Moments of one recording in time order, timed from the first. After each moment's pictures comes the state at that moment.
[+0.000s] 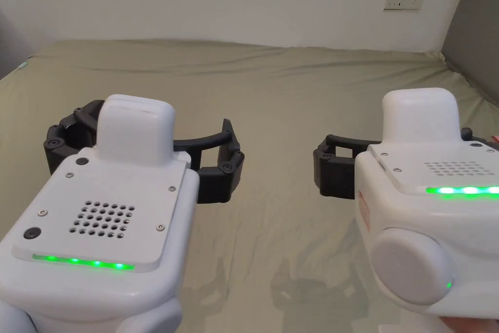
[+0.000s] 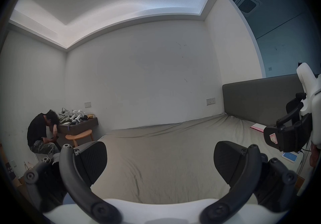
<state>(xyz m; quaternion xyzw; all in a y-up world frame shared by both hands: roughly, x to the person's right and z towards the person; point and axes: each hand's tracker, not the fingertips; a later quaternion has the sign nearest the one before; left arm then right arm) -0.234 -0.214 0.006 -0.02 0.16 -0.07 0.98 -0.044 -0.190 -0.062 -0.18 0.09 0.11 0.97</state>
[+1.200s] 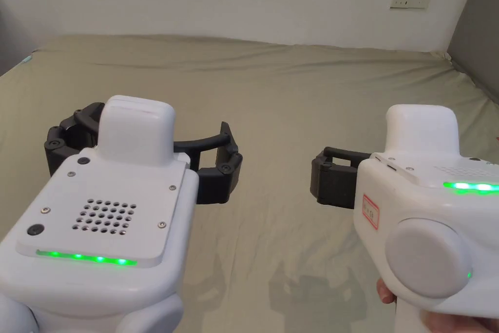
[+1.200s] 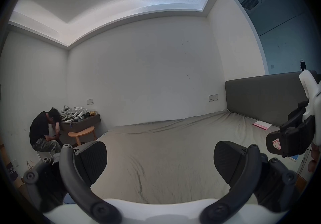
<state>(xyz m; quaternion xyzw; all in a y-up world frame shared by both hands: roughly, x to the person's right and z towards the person) -0.240 -0.216 0.005 -0.03 0.17 -0.07 0.98 -0.037 -0.206 -0.069 -0.24 0.11 0.07 0.96</state>
